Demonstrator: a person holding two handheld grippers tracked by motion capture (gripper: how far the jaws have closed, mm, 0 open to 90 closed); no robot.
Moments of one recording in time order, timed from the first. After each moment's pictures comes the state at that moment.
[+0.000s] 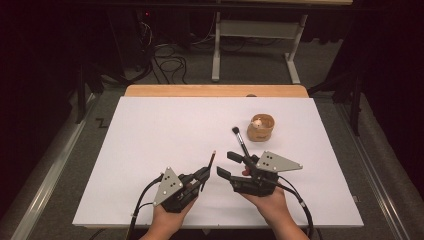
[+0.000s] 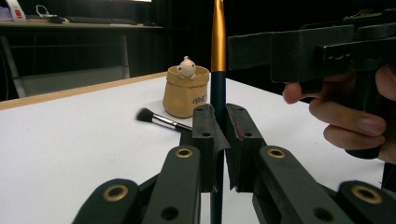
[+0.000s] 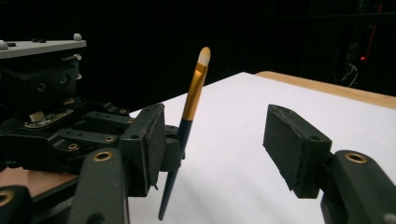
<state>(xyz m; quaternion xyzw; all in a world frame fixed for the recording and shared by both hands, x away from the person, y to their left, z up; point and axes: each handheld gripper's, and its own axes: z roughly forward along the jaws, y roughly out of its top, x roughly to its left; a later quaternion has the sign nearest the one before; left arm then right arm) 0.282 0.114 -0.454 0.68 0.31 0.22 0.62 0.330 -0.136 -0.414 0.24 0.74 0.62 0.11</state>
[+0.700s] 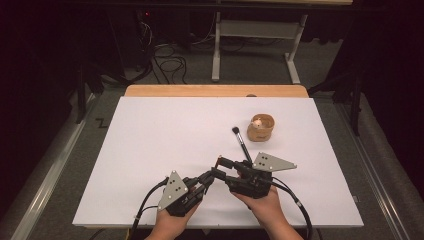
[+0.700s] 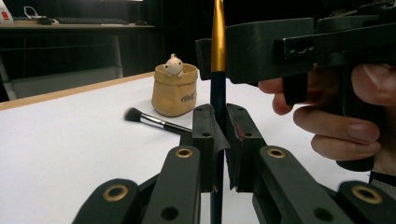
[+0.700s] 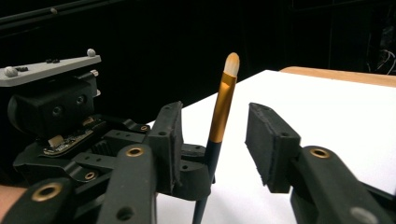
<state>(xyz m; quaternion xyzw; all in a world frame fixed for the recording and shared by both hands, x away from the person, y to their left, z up) 0.277 0.104 -0.455 0.69 0.30 0.22 0.62 0.329 -0.126 -0.420 0.25 0.72 0.64 0.05</state>
